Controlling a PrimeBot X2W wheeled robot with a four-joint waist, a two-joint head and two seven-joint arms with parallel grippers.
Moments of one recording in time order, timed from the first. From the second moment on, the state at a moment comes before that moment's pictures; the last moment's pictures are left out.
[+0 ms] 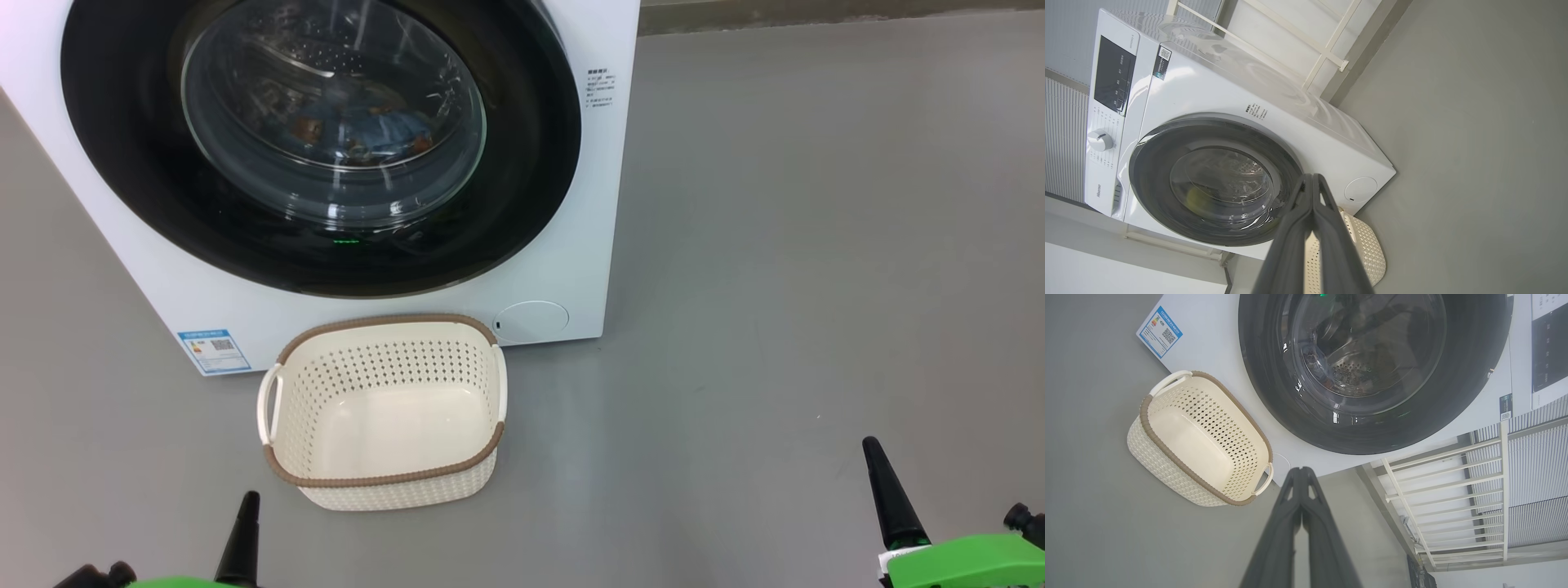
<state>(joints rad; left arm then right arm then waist) 0.01 0.03 0.01 0.22 -1.16 -0.09 -0.02 0.01 -0.10 -0.08 0.21 1.13 0.14 -0.03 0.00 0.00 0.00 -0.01</state>
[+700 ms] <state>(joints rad) -0.03 0.03 0.04 0.24 -1.37 -0.10 0.04 -0.02 -0.08 -0.10 0.24 1.36 0.14 0.03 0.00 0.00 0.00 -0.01</state>
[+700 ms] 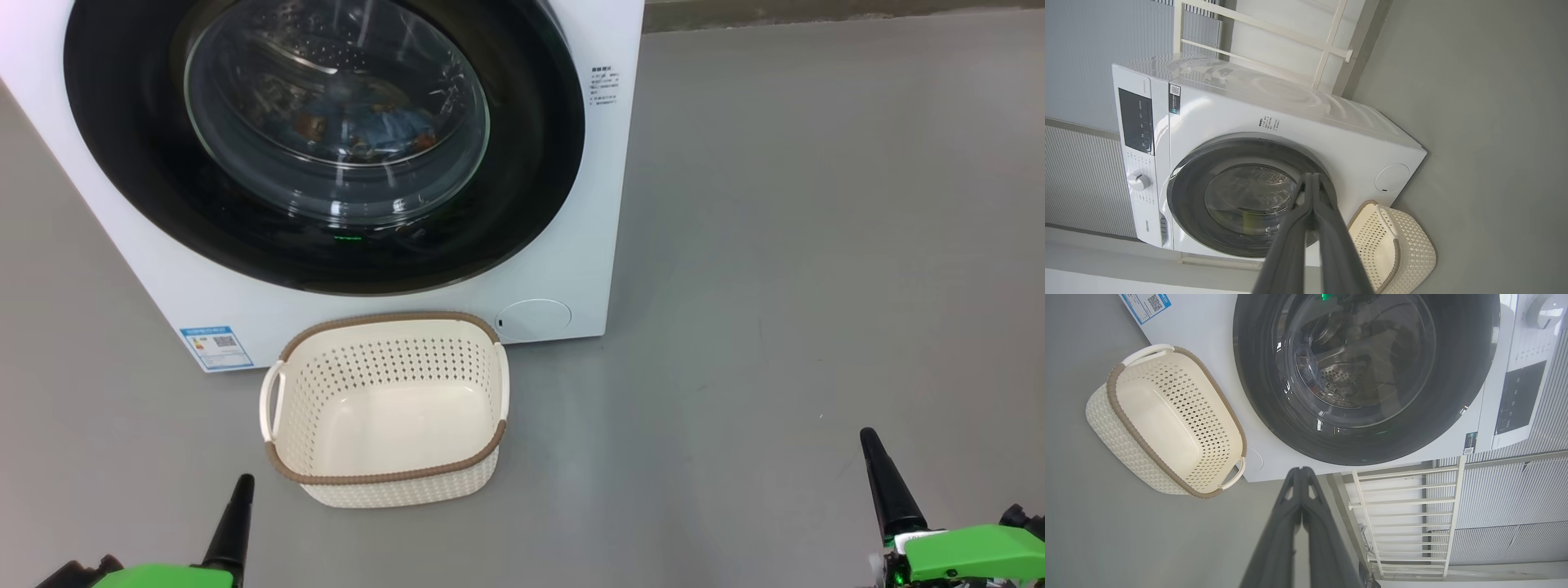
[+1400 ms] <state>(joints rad) -0.06 0.03 0.08 0.26 -1.59 -0.12 0.11 -0.06 -0.06 -0.12 0.27 1.59 0.13 0.09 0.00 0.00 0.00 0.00</state>
